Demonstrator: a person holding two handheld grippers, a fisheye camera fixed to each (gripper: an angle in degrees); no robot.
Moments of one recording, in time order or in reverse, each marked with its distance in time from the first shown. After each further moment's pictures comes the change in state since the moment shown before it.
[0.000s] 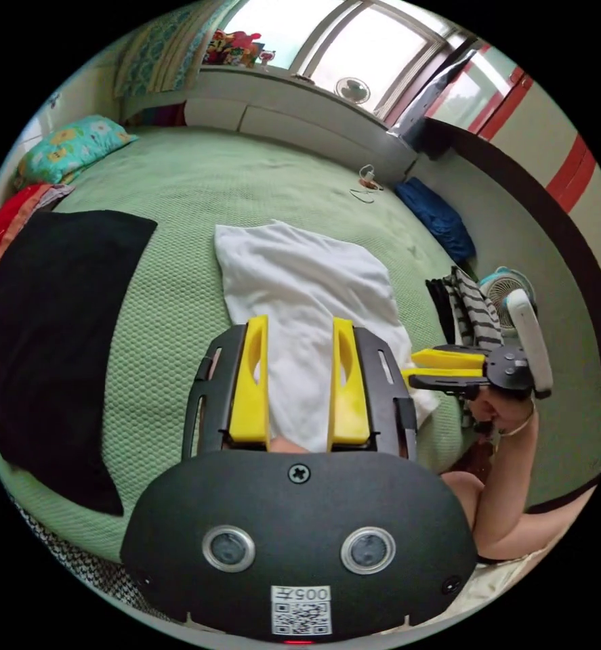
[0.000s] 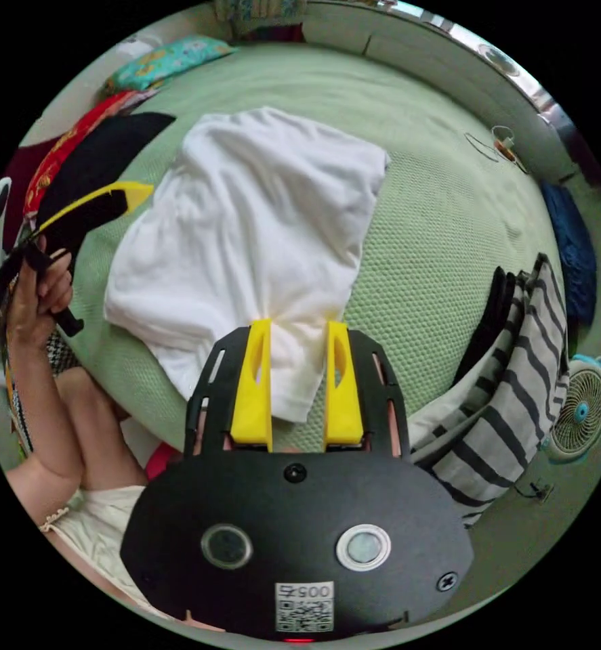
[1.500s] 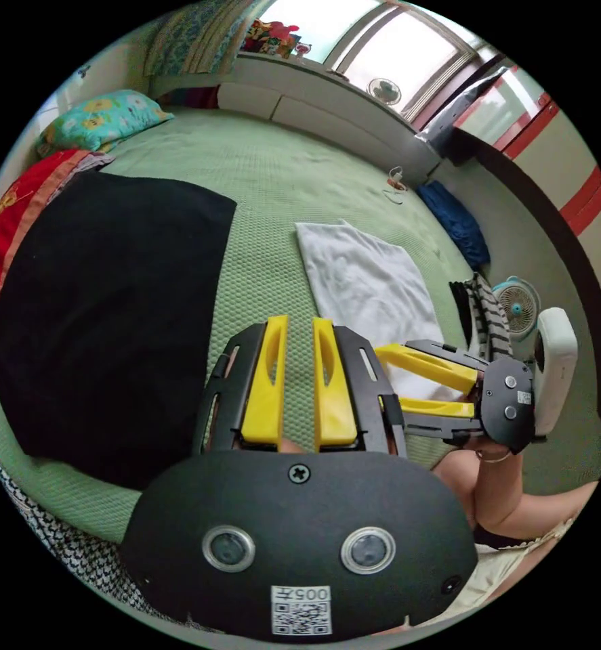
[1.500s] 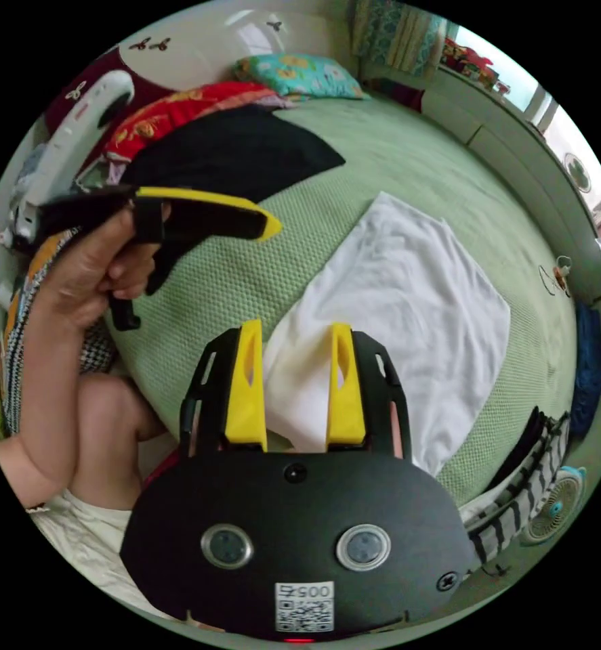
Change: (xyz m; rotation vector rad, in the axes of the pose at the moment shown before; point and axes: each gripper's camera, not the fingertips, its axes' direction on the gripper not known) left arm -0.186 -0.007 -0.028 -0.040 -0.012 -0.113; right arm -0.180 -0.021 -0.034 0.186 -0.028 -0.312
